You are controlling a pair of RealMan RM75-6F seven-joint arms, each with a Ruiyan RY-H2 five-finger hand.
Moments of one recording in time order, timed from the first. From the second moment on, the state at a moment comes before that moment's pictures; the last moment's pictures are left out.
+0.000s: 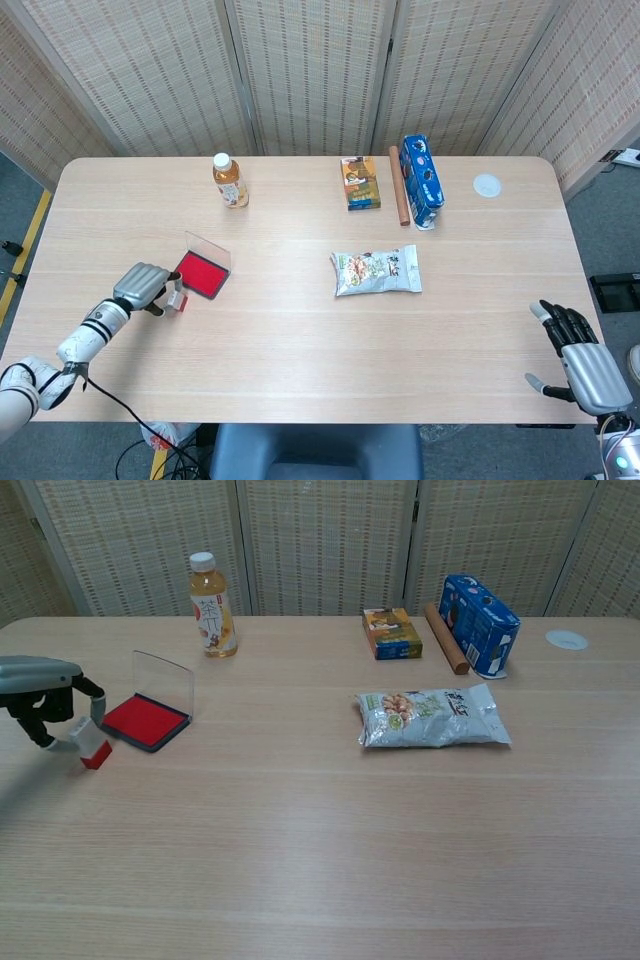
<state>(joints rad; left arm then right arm) -0.76 -1.51 0.10 -0.80 1.56 0.76 -0.48 0.06 -1.12 -0.04 -1.50 -1.61 1.44 0.18</state>
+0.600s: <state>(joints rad) -0.72 -1.37 0.05 -1.04 1.49 0.82 -0.31 0.05 -1.11 -0.05 -1.50 -1.63 1.48 0.20</state>
